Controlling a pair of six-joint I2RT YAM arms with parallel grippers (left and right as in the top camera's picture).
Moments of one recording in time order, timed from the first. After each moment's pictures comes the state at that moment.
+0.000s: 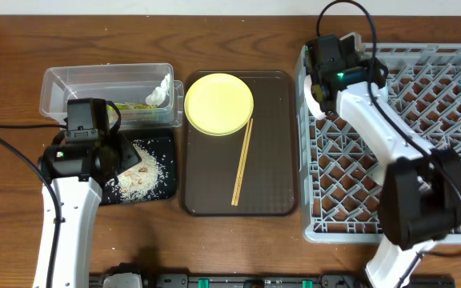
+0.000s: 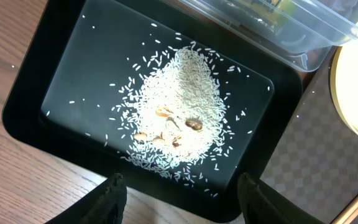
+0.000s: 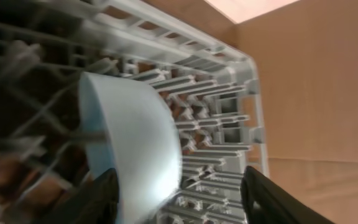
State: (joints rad) left arm 0.09 1.22 1.06 -1.05 -0.08 -0.46; right arm 0.29 1.89 1.48 -0.65 0.90 -0.09
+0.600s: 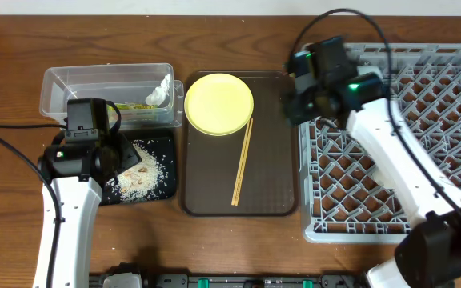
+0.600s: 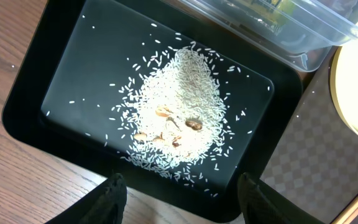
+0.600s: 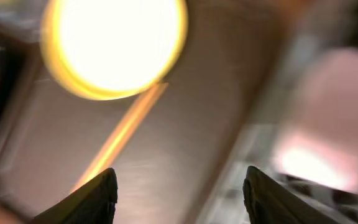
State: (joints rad) left arm 0.09 1.22 1.06 -1.05 -0.08 -0.46; right arm 0.38 1.71 1.48 -0.86 -0.19 0.02
